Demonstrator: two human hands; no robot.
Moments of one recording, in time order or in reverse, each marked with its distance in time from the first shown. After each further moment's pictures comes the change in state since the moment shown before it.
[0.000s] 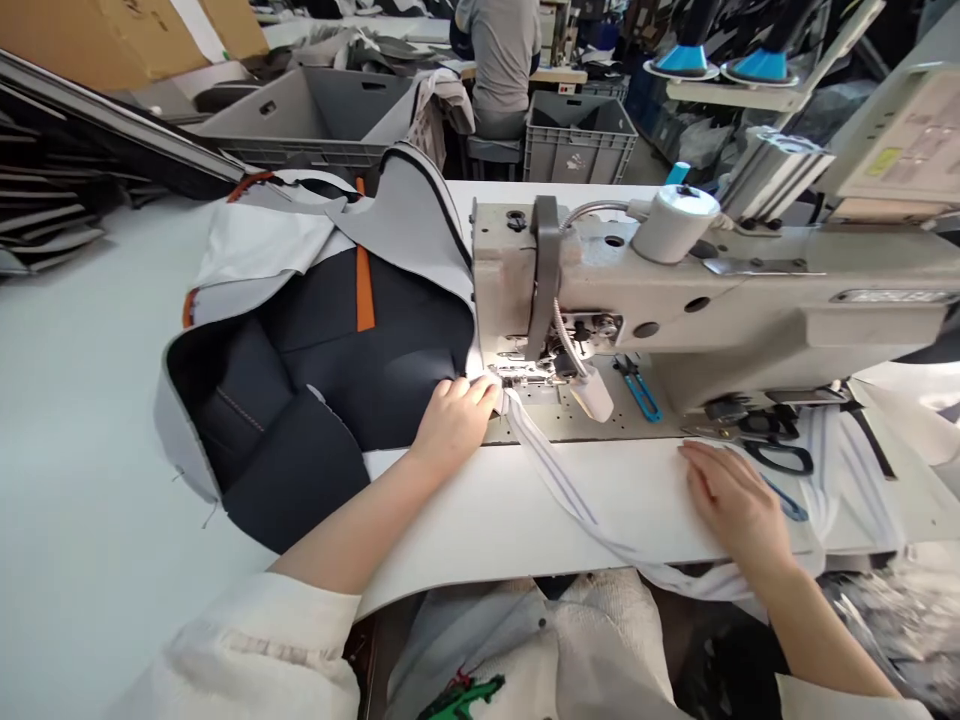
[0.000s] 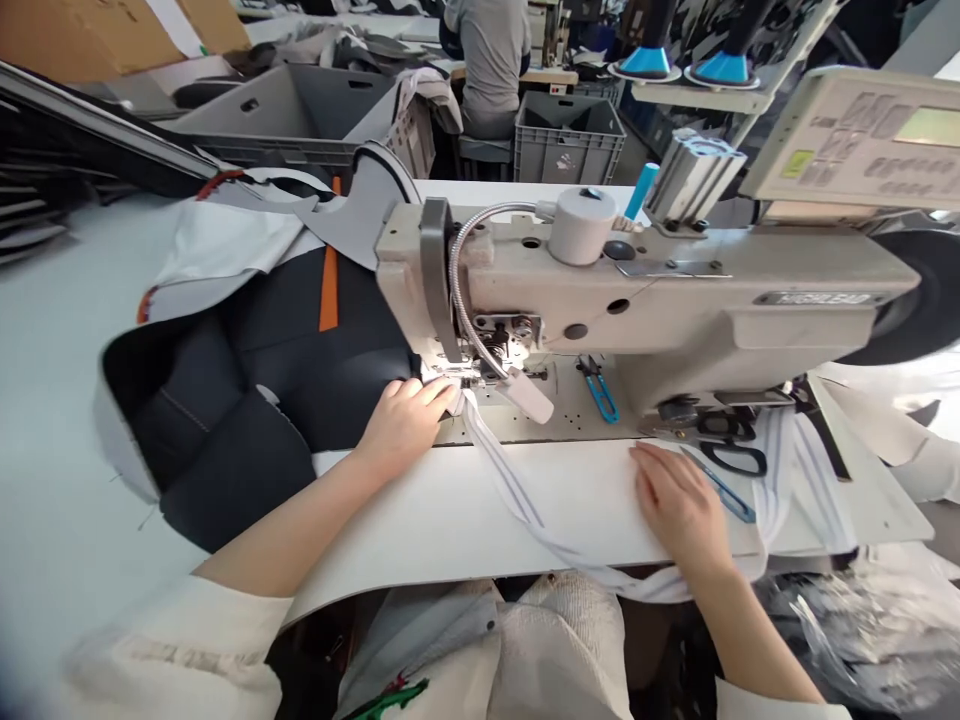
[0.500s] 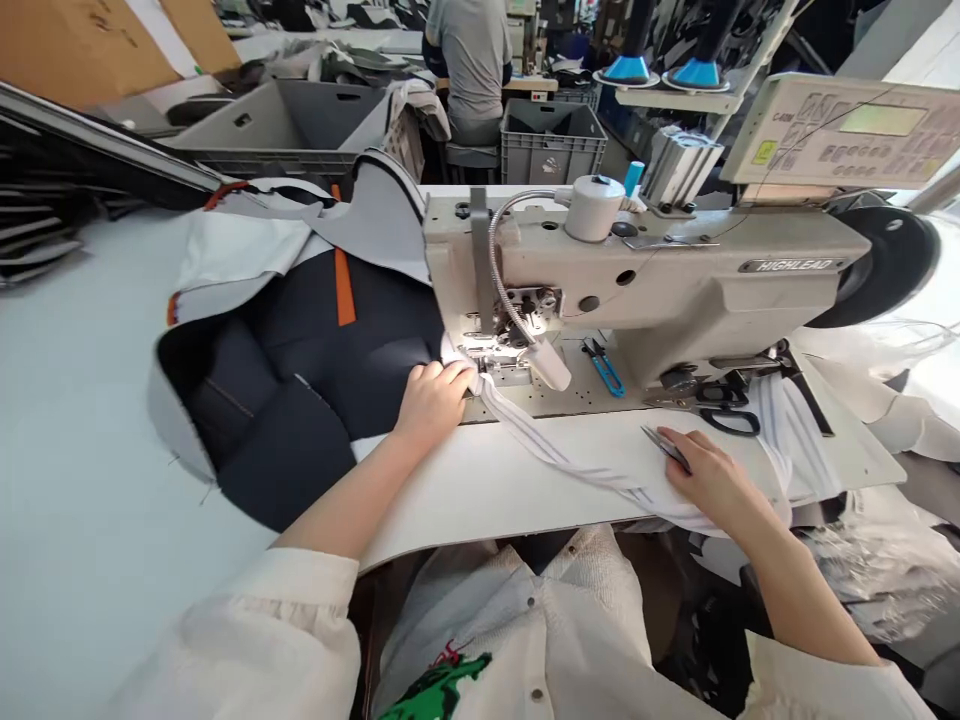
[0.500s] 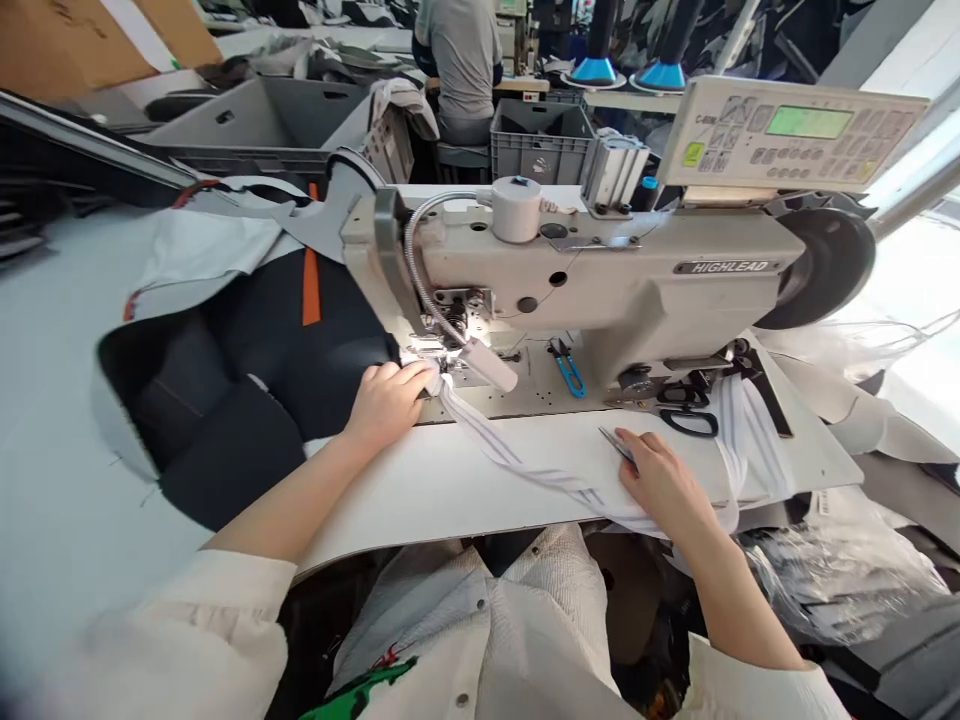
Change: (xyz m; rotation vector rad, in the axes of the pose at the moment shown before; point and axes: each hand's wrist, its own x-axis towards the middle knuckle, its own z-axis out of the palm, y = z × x) left_hand 0.003 0.008 0.001 -0.015 0.018 -0.067; right_hand -0.023 0.015 -0.018 -0.080 -0.466 0.302
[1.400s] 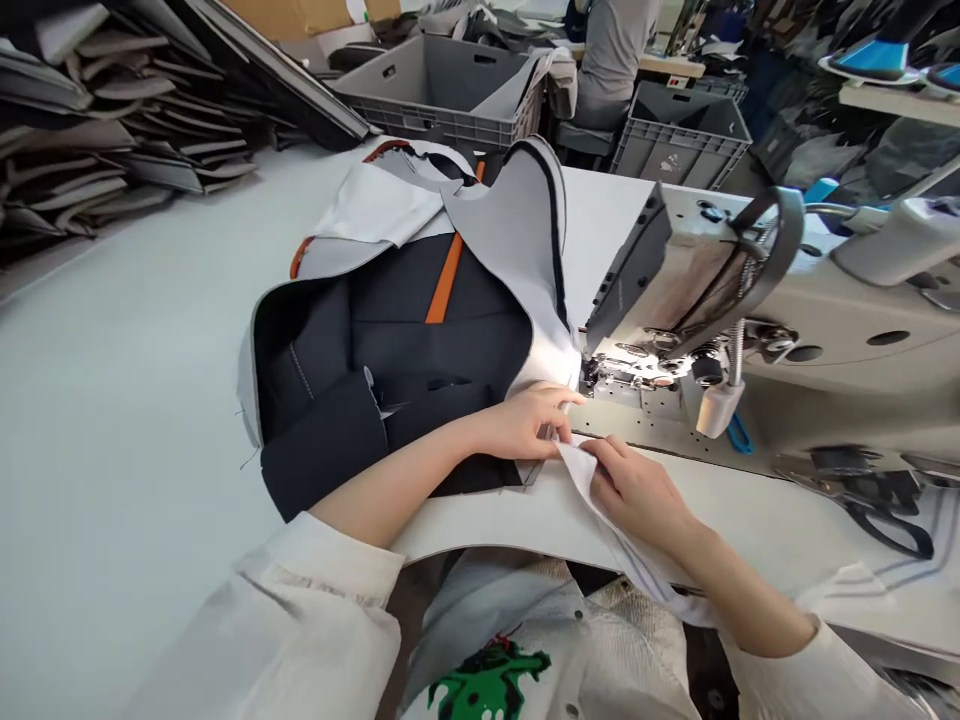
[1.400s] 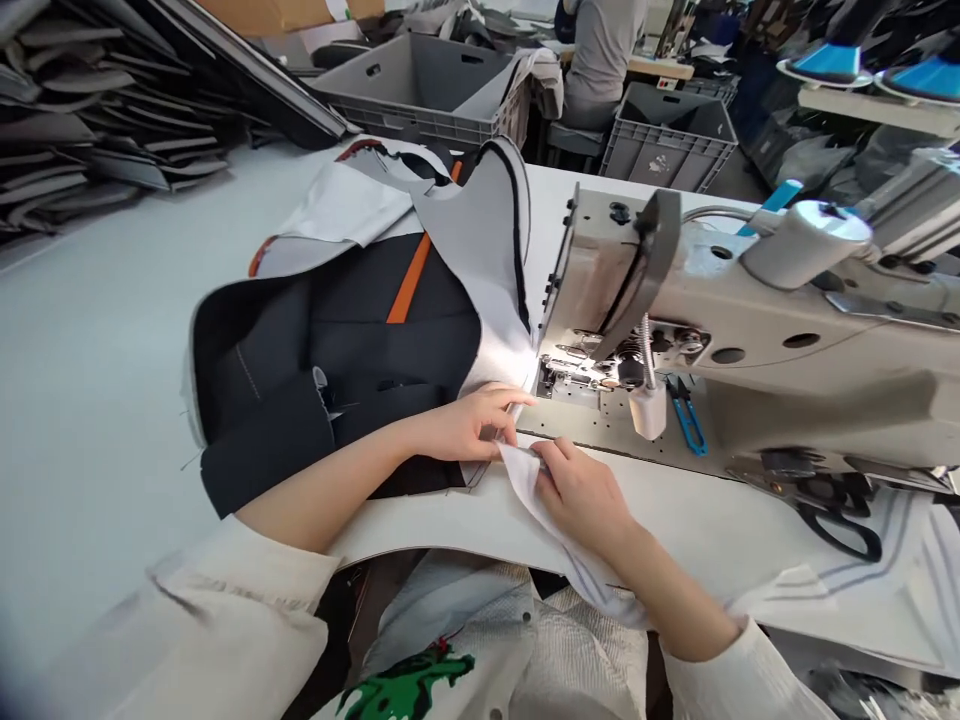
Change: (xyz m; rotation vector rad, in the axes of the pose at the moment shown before) left_hand -0.036 -0.041 -0.021 -1.106 -0.263 0.162; right_hand 0.068 -0.198 0.009 0.240 -0.321 -0.478
